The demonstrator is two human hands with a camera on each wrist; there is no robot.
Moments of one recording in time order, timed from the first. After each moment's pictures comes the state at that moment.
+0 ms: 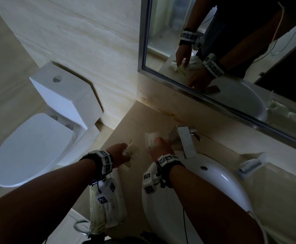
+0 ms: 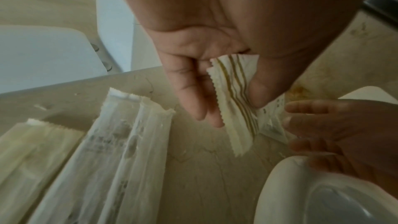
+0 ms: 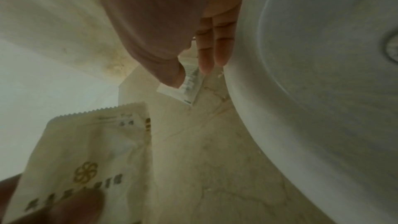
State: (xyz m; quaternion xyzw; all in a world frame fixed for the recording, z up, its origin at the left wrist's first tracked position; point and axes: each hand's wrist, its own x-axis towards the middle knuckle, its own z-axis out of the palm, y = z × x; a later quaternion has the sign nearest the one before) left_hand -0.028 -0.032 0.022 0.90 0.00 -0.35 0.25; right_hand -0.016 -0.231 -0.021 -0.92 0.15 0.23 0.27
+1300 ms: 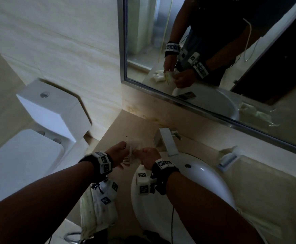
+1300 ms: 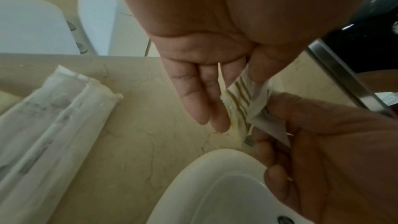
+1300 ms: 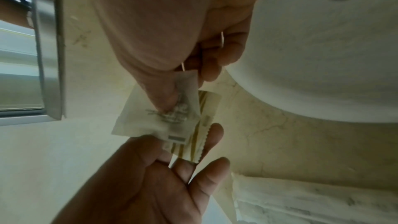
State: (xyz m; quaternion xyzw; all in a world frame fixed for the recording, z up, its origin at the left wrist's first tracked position) left_hand -0.047 -0.083 0.069 0.78 0.07 -0.36 0.50; right_hand -0.058 -0.241 0.027 -0.79 0.18 0.24 0.53
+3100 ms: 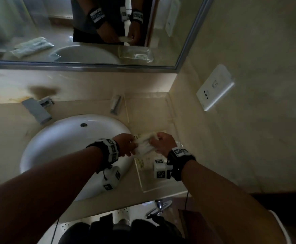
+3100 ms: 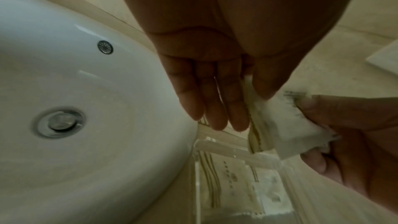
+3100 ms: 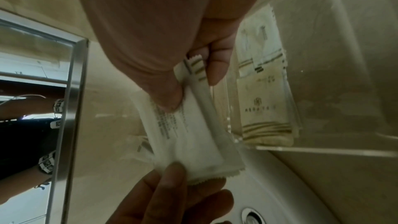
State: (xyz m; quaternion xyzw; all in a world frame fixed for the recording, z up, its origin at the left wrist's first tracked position) left_hand -0.277 -0.443 0.080 0.79 -0.29 -0.48 0.24; right_hand -0.406 -0.596 0.052 -0.75 0.42 0.00 0.51
